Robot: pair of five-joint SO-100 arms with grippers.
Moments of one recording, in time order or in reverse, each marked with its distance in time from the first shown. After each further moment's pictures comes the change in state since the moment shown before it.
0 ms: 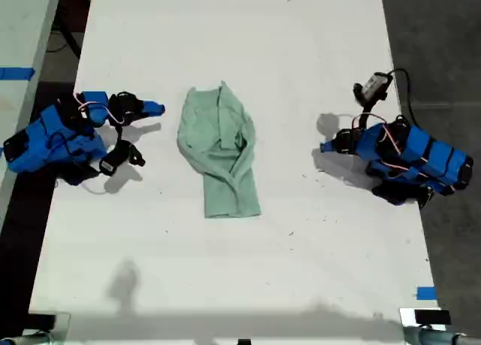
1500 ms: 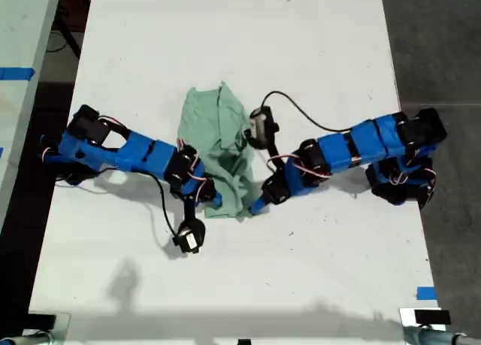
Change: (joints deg) arm 0 47.5 -140.3 -125.5 32.9 -36.2; arm 1 -39.9 -111.4 -96.5 -1.4 5.3
